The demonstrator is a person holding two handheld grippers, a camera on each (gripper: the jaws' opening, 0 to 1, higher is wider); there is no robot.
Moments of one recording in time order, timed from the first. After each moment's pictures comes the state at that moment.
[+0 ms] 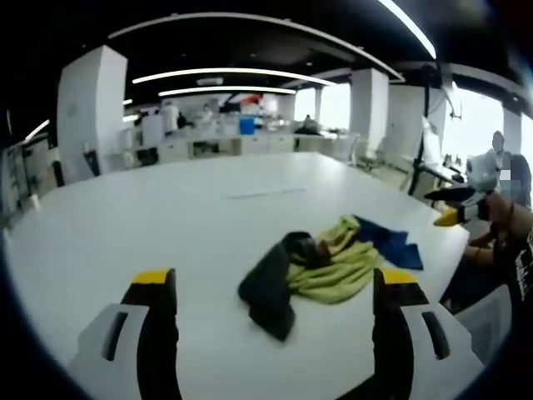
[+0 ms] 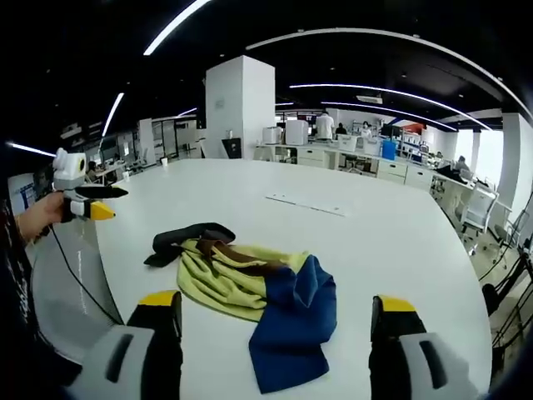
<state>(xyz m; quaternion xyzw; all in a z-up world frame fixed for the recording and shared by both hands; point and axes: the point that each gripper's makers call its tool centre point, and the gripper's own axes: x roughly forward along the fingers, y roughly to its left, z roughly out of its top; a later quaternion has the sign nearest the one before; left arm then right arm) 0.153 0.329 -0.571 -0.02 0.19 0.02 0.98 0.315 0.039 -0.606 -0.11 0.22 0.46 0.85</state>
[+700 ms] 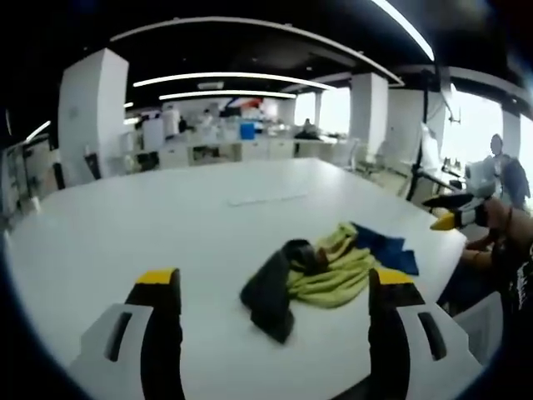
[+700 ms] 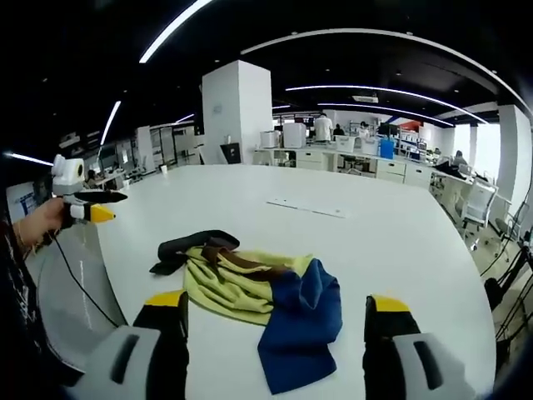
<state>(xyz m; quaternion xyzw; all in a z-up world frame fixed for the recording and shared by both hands) 0.146 0.328 -0.551 -0.03 0.18 0.02 0.98 0.297 0.045 -0.591 -0.09 0.22 0.46 0.86</state>
